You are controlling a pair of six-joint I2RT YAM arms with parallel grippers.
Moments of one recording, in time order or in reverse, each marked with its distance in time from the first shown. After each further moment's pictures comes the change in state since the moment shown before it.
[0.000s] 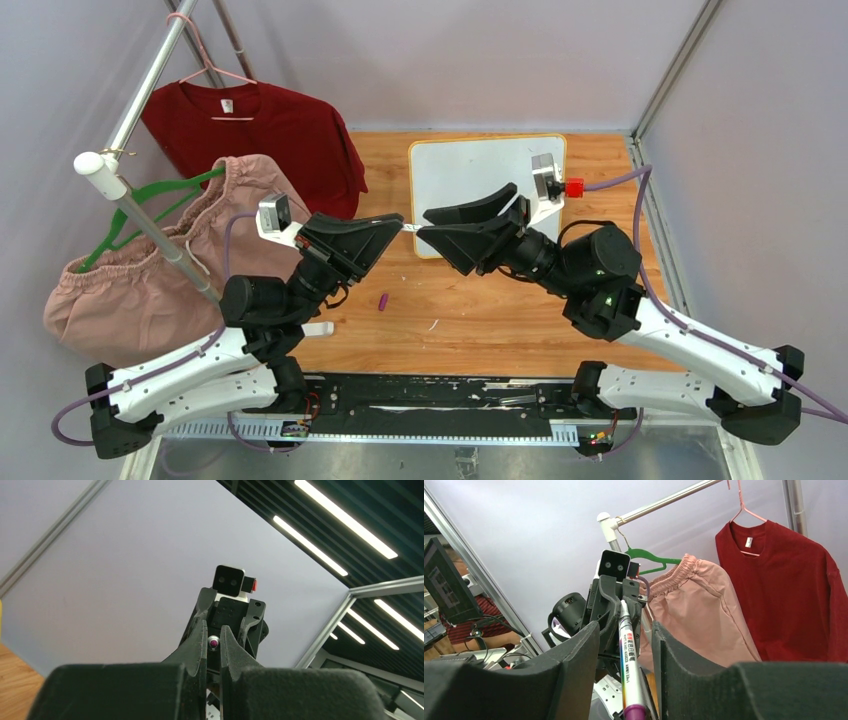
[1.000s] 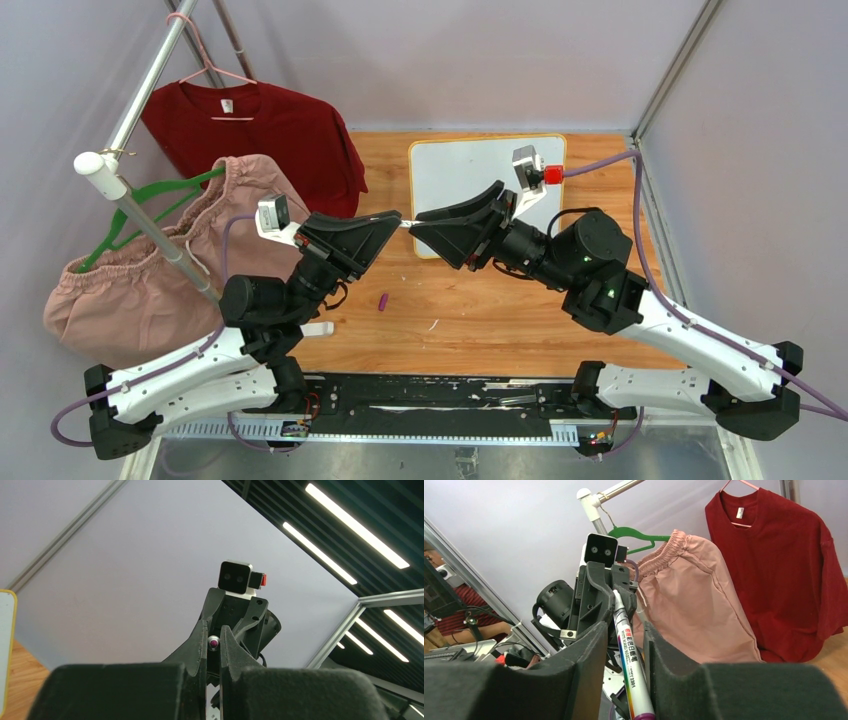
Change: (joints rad) left arm 0.000 -0.011 0.000 -0.033 -0.060 -0.008; right arm 0.000 0.050 0.108 -0.183 0.016 0.011
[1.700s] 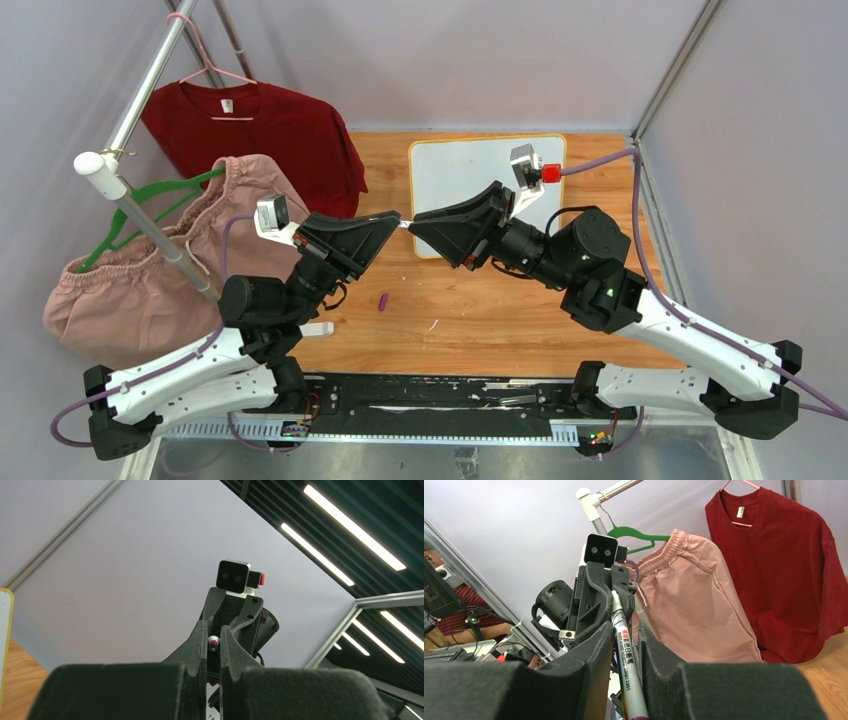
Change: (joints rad) left arm 0.000 -0.002 0.000 -0.005 0.002 -0.013; right arm 0.000 0.009 0.011 -0.010 0.000 0.000
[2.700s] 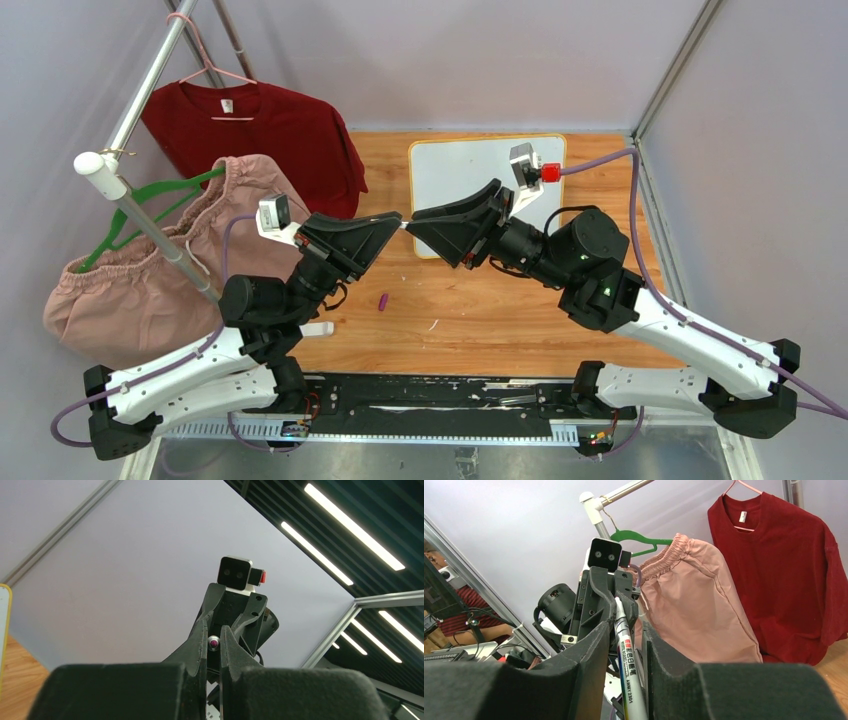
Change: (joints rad) left arm 0.000 -0.003 0.000 -0.010 0.002 -0.012; right arm 0.000 0.009 0.000 0.027 -0.004 0.000
